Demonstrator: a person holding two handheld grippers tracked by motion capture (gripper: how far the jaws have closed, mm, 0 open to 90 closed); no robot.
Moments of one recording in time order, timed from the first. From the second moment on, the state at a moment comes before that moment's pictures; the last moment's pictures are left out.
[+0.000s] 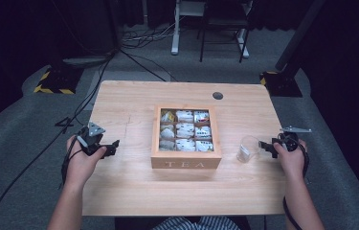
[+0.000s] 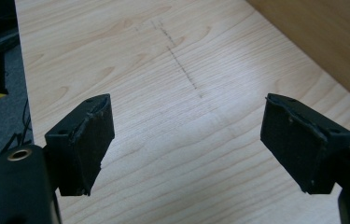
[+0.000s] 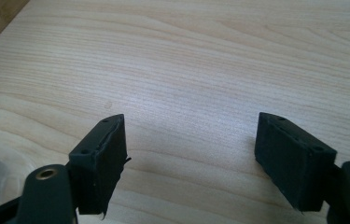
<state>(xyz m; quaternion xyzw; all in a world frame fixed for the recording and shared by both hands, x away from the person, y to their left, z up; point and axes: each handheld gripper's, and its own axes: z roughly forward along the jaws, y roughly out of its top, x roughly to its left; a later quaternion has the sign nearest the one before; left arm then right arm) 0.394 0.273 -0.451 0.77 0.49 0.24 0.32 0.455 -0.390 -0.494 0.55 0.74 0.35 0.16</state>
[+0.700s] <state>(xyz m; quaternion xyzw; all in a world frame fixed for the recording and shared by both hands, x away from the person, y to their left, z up) 0.408 0.269 -0.487 0.77 0.51 0.23 0.30 0.457 -0.380 -0.504 0.51 0.76 0.33 0.22</state>
